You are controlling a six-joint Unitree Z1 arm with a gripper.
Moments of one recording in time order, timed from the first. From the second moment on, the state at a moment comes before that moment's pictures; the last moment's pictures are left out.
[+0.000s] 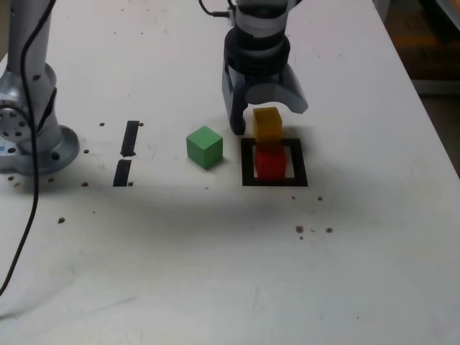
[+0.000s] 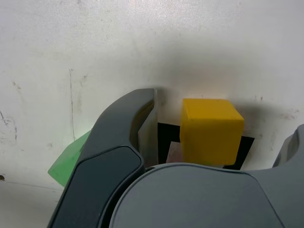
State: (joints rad) arm -0.03 1.92 -1.27 0.94 0.14 -0.15
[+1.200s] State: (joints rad) arm -0.02 1.85 -1.30 1.01 0.28 -0.16
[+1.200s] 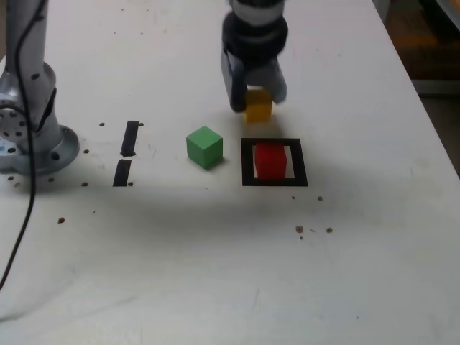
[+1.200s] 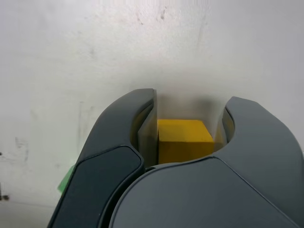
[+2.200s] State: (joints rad) arm -0.21 1.88 -1.53 1.21 0.13 -0.29
